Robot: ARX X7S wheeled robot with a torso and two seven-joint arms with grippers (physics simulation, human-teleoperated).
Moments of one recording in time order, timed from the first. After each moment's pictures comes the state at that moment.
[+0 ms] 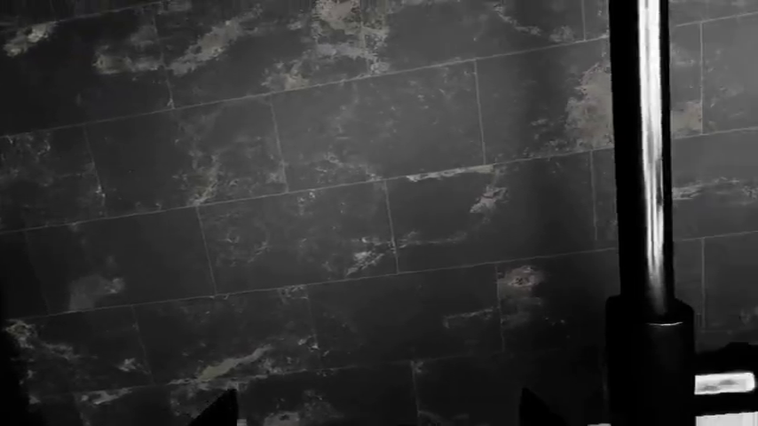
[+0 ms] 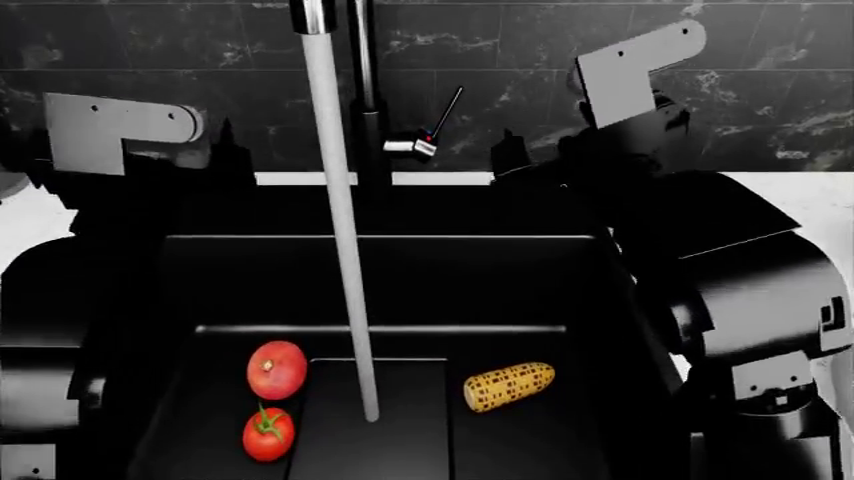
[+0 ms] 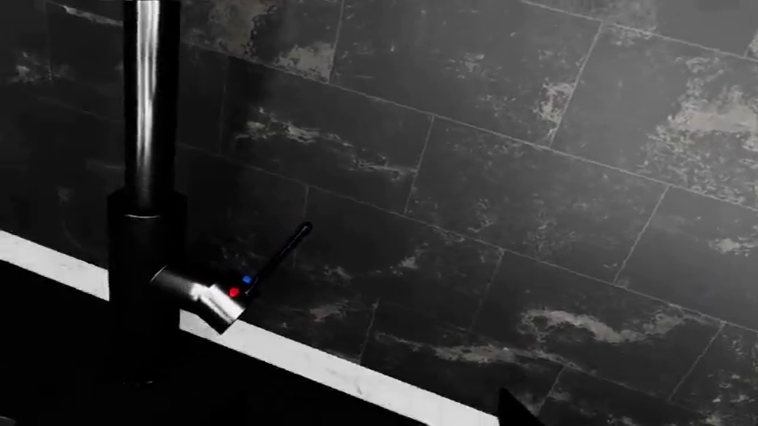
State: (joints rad) left arm -0.78 -0.34 0.00 0.20 -0.18 -0.80 0.02; right arm 1.04 0.23 -0.25 -0.15 0.20 1.16 -0.11
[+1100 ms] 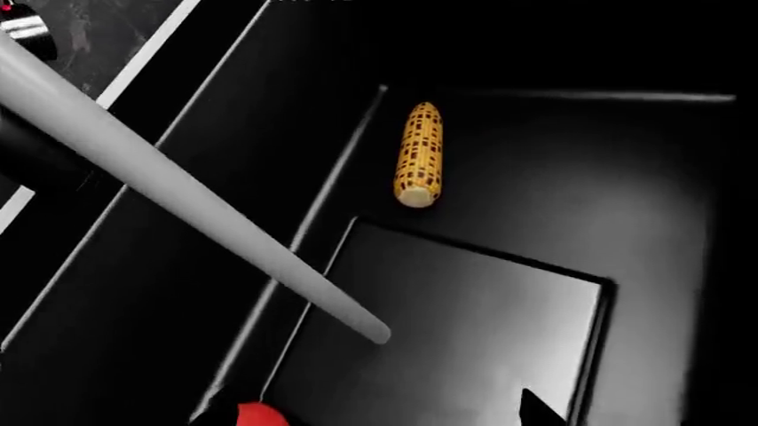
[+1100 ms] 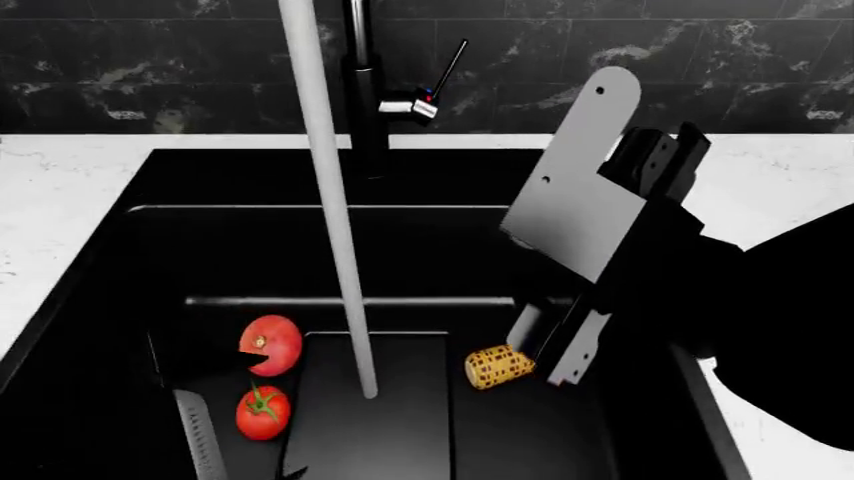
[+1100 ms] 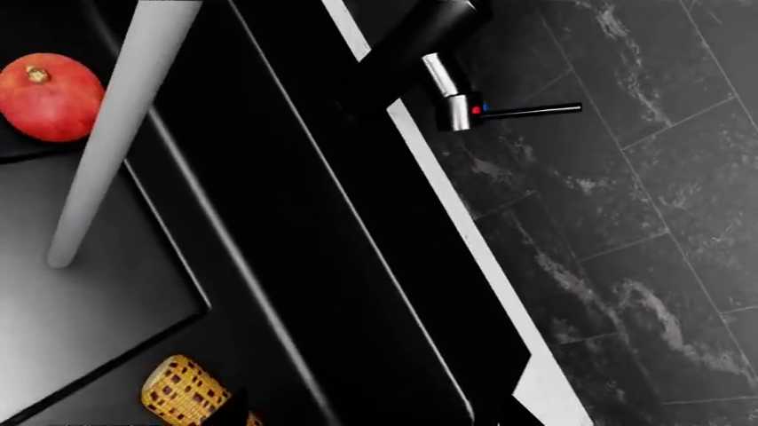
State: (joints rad) left arm -0.23 -1.10 0.05 0.98 -0.64 -0.95 0.48; right arm 1.67 0.72 -0.90 -0.54 1.79 1.50 0.76
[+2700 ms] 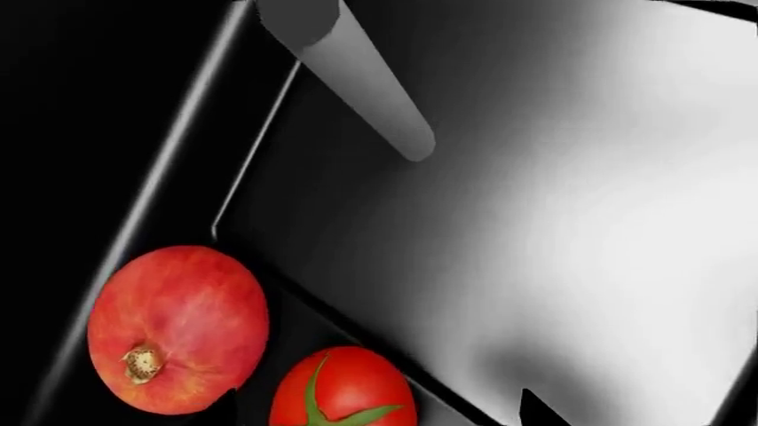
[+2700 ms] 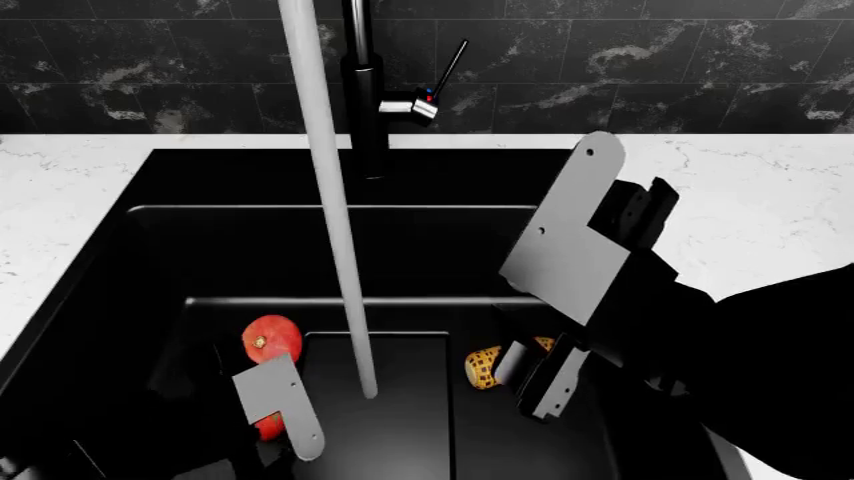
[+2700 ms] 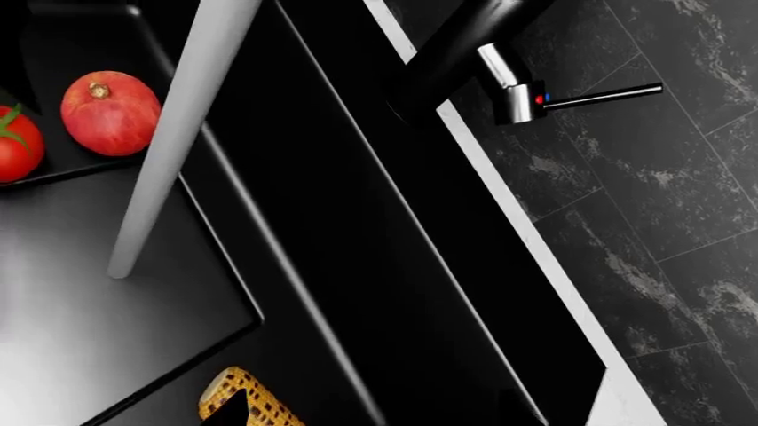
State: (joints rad) left arm -0.68 -0.82 0.85 0.42 -0.21 -1.11 0.46; right arm 1.52 0.80 -0.95 -0.65 1.58 1.33 0.61
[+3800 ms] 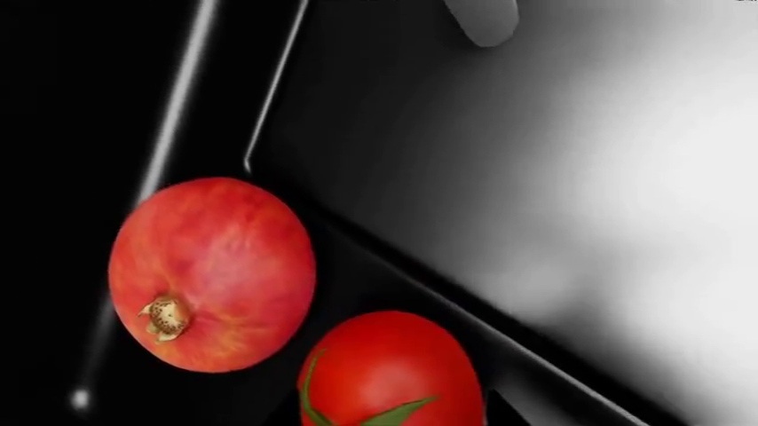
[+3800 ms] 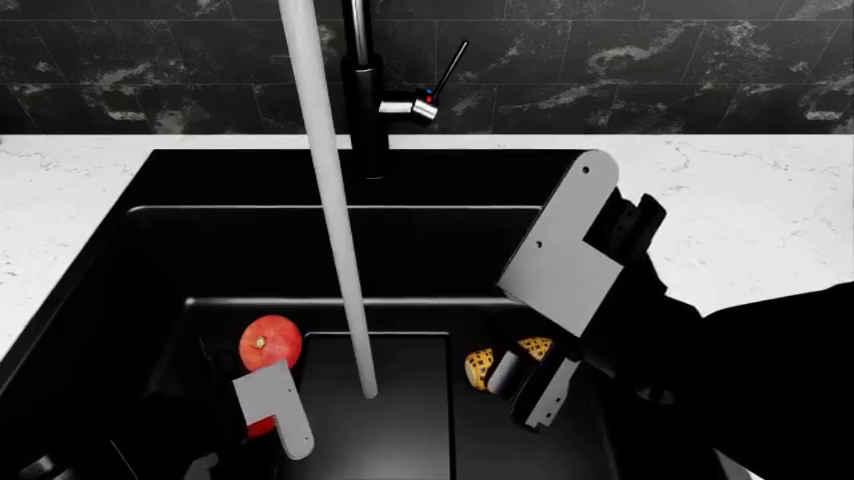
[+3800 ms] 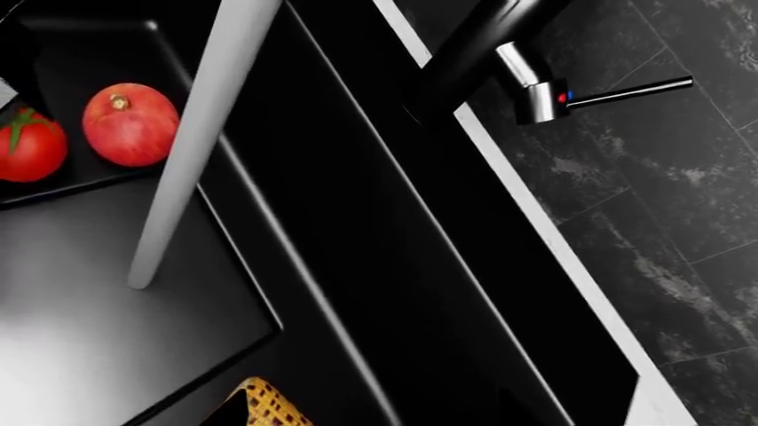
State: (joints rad) left arm -0.71 -0.81 0.99 0.24 -0.07 -1.01 0.43; right arm 1.45 0.82 -0.97 -0.67 1.50 1.25 0.55
